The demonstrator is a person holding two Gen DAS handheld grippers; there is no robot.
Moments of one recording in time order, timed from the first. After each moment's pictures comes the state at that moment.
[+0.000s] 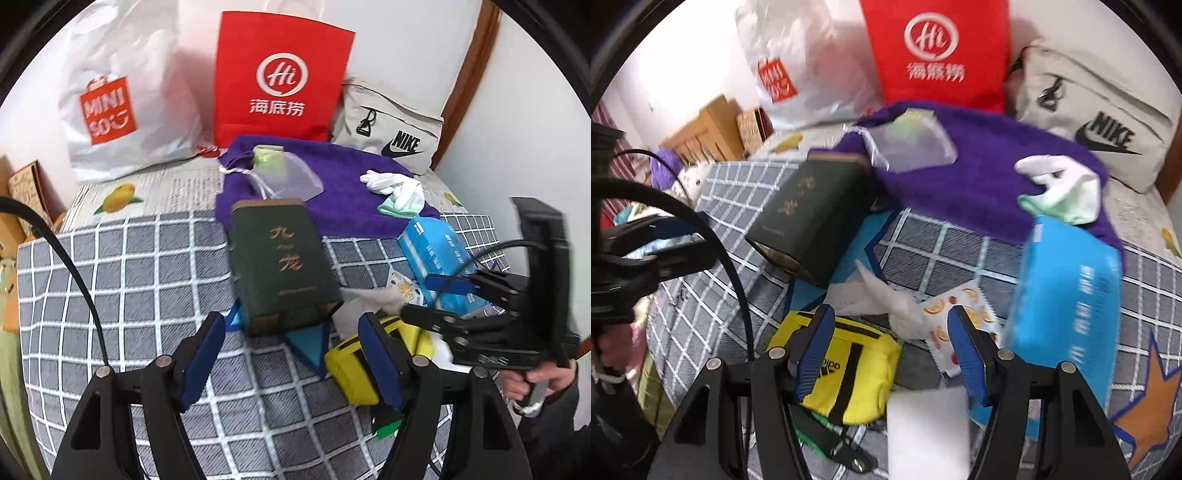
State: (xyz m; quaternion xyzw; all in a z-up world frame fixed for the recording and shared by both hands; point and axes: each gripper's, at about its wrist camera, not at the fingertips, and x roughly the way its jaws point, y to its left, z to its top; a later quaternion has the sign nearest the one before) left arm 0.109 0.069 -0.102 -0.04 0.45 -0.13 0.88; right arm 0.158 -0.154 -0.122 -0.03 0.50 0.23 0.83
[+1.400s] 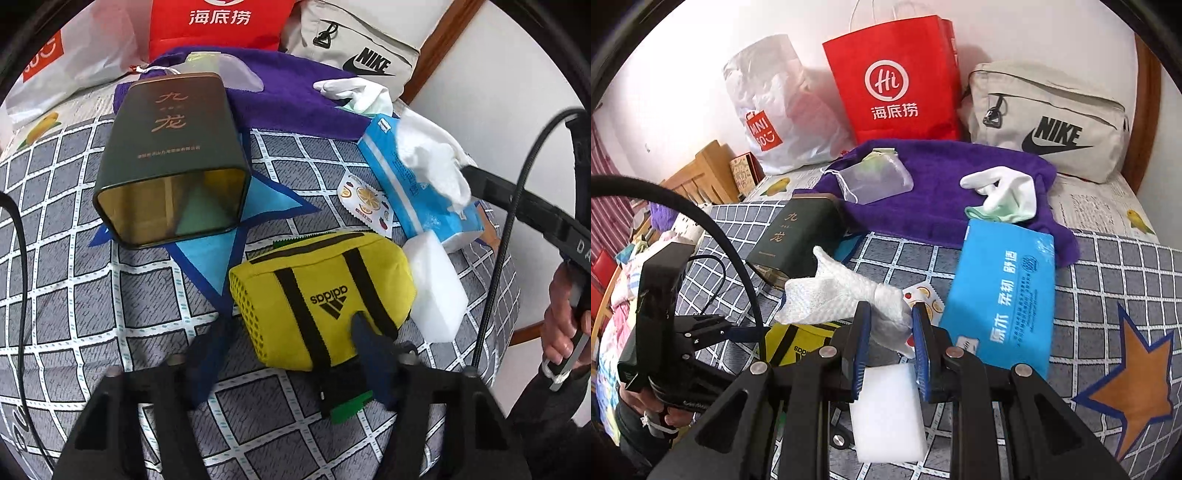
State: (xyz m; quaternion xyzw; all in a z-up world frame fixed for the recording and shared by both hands) left arm 0.097 -0.002 -0.181 -0.06 0.54 -0.19 0.81; right arm 0.126 -0.212 -0.103 0.02 0.45 0.21 0.87
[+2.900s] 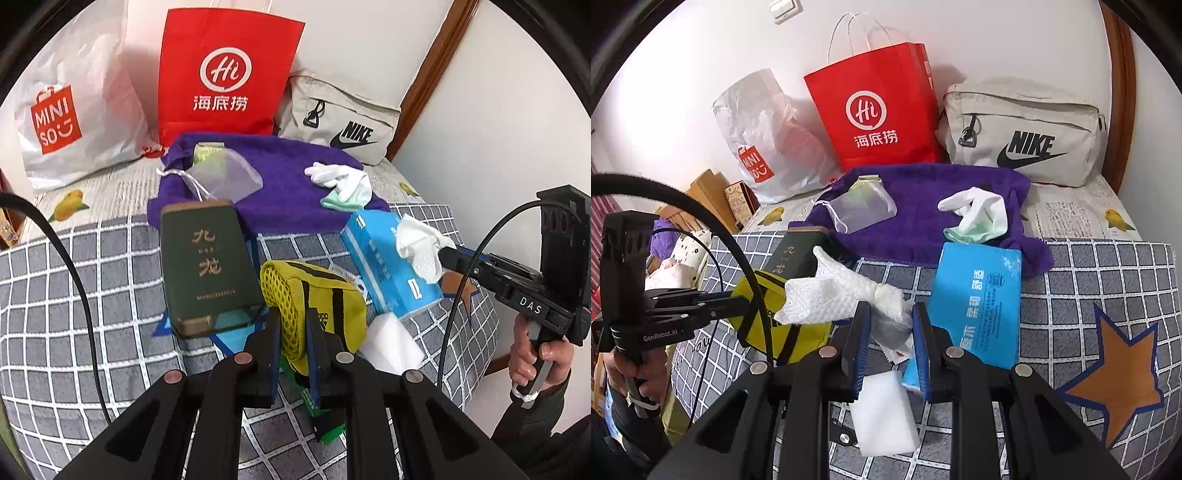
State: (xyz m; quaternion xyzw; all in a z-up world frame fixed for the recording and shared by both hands) left arm 0.118 0.027 -0.088 -0.05 0.46 -0.20 0.86; right arm 0.118 -0.238 -0.076 0.06 0.43 0.18 0.88
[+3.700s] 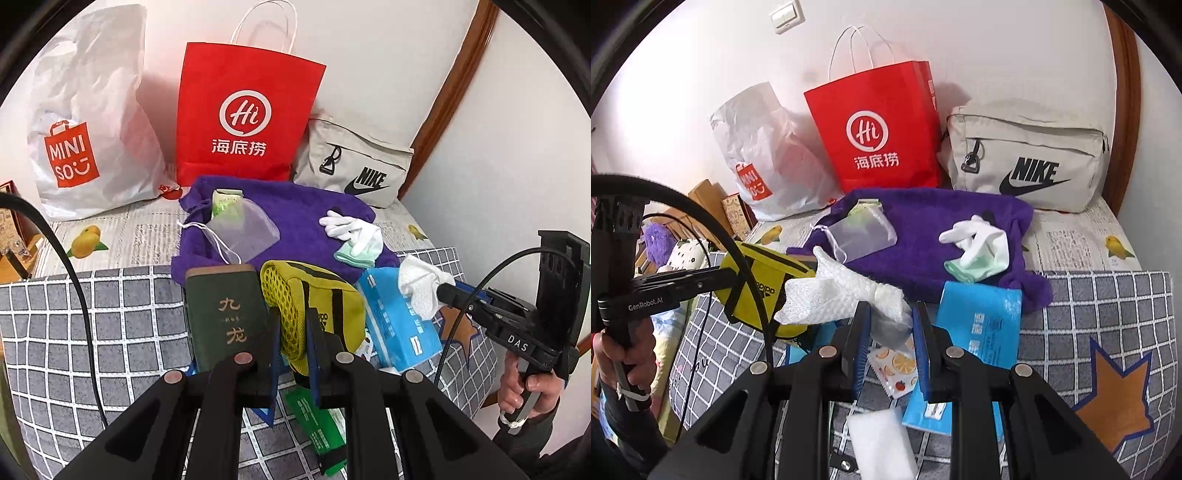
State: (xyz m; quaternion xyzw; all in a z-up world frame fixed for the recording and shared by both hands) left arm 0.148 0.041 -0.054 -0.07 0.43 -0.17 0.88; right arm 0.143 -0.230 -0.058 0.05 0.41 0.18 0.89
